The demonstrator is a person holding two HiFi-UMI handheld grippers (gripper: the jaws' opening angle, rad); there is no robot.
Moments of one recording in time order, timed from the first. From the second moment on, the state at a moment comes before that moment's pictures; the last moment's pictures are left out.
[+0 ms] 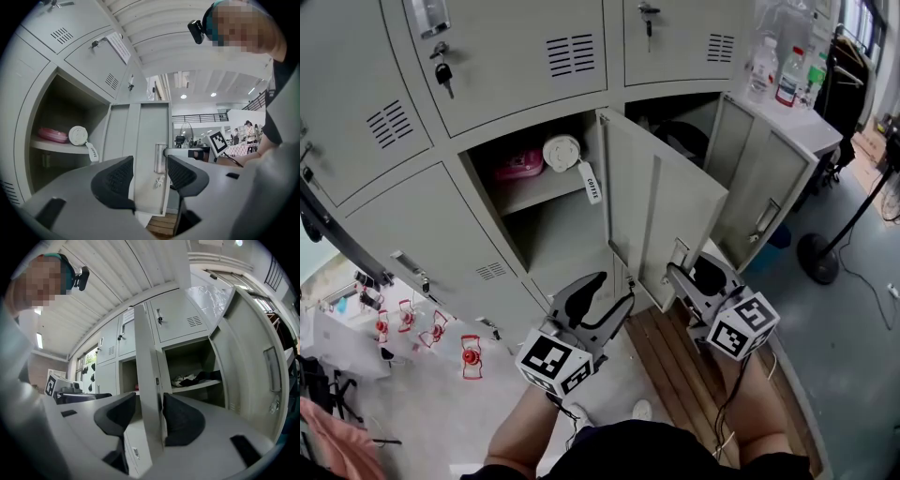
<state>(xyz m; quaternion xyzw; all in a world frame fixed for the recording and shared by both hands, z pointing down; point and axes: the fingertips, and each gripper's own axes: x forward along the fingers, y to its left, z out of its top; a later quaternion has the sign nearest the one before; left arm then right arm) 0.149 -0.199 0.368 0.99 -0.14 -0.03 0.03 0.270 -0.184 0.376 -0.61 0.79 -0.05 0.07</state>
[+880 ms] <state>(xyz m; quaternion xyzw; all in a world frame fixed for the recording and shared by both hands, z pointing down) 0.089 -0.210 0.364 0.98 -0.19 -0.04 0.04 0.194 -0.194 0.377 -0.55 0.83 -0.03 0.04</state>
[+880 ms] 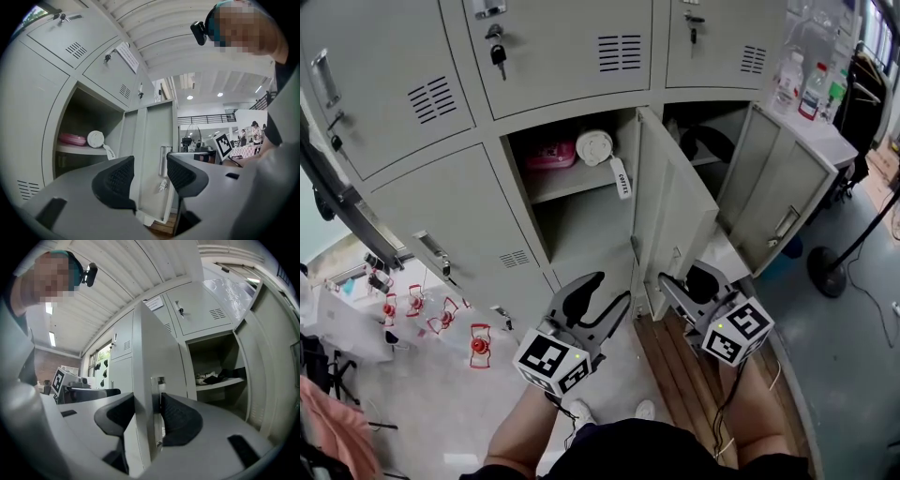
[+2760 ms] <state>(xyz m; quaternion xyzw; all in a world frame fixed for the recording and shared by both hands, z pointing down) -0.110 -0.290 0.377 0.98 -0.19 -0.03 0.03 0.027 -0.329 0.377 -0.63 0.77 -0.01 0.04</state>
